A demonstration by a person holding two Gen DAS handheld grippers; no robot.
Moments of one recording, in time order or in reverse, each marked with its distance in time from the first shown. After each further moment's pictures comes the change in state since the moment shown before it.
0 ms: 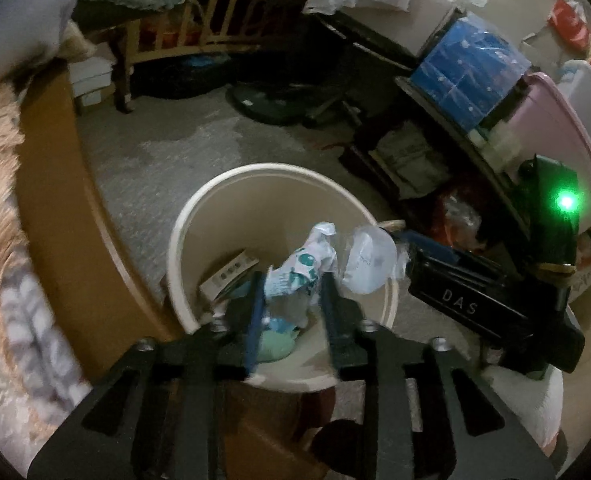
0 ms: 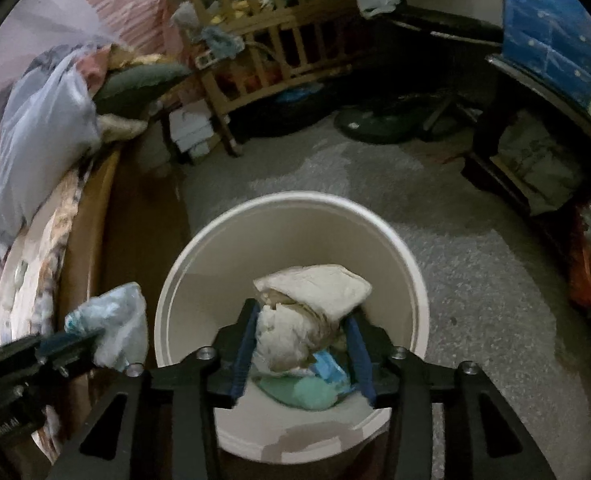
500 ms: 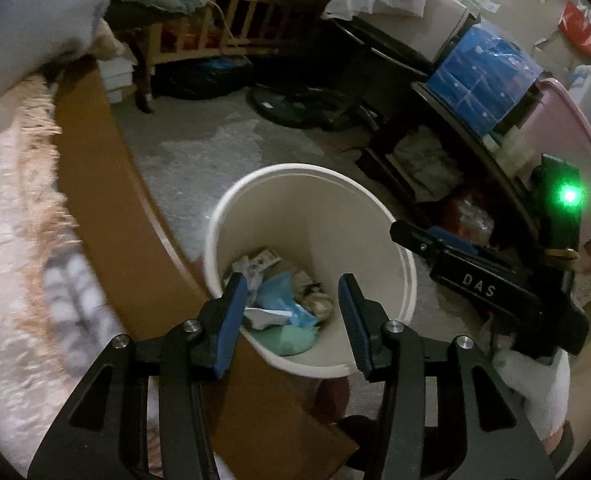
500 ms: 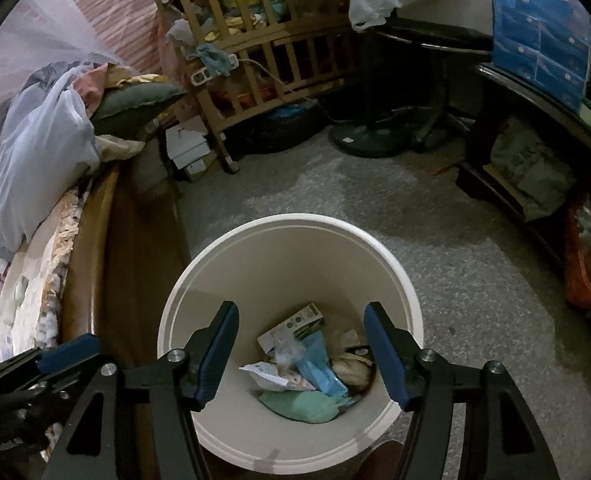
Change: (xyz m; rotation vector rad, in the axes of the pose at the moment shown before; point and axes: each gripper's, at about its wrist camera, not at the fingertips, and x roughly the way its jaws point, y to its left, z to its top) left arm -0.027 0.020 -0.013 -0.025 -0.019 0.081; right arm -0.005 0.003 0.005 0.011 -0.034 -0.006
